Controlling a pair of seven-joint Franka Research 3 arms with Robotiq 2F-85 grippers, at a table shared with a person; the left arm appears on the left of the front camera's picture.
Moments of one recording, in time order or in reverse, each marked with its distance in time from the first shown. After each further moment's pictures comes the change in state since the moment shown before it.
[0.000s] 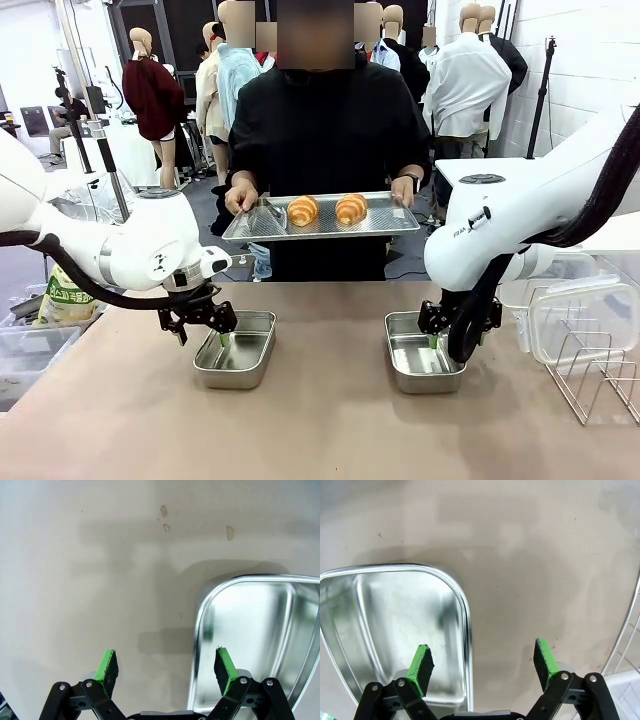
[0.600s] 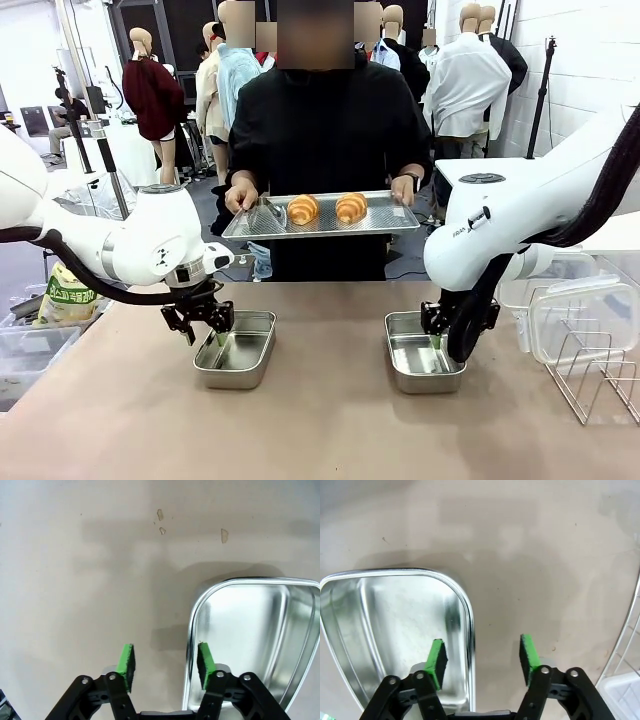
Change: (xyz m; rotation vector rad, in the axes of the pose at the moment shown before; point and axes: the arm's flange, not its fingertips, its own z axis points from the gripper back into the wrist) left arm 0.004 -0.003 0.006 0.001 0.007 0.009; right arm 0.002 0.001 0.002 0.003 -0.014 0.002
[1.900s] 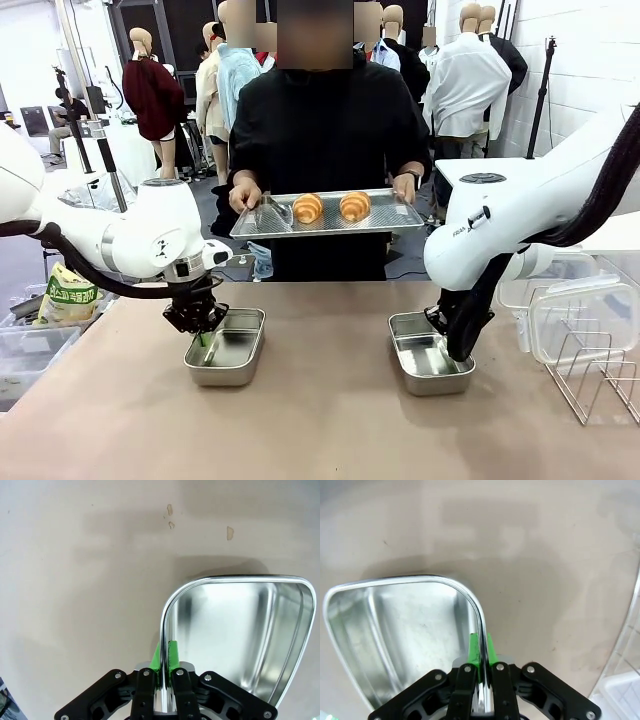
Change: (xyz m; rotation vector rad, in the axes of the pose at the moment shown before) left arm 0.002 0.002 0.013 0.005 0.030 0.045; right arm 0.001 -0.002 0.004 0.009 -0.008 -0.018
